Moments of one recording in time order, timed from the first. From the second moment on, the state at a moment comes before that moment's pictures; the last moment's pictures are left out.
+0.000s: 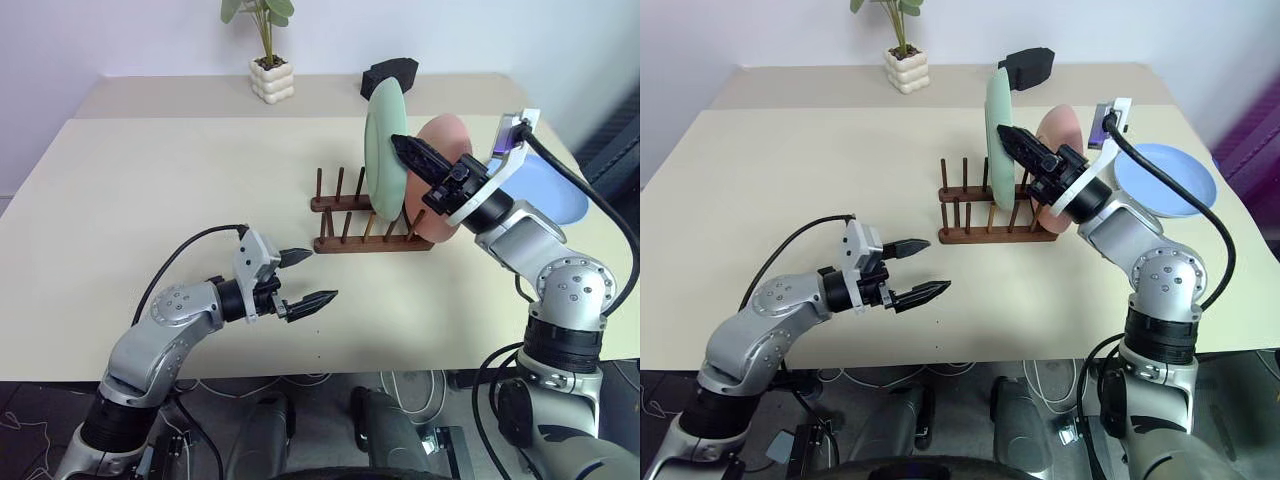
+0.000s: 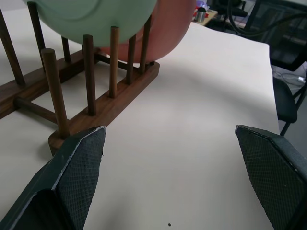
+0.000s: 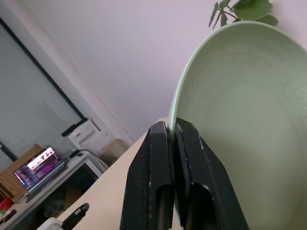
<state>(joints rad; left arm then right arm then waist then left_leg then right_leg) -0.19 0.50 -0.11 -0.45 -0.51 0.56 -0.75 -0.56 -0.37 -0.30 -0.24 1.26 0.86 0.22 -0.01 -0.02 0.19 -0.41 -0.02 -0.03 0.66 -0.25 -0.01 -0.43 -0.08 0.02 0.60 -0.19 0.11</state>
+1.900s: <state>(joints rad) -0.20 0.47 -0.11 -0.44 -0.50 0.55 -0.74 -0.60 -0.98 -0.31 0.31 0.62 0.43 0.70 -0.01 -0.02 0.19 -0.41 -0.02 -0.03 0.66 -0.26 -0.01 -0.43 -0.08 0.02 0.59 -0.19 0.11</state>
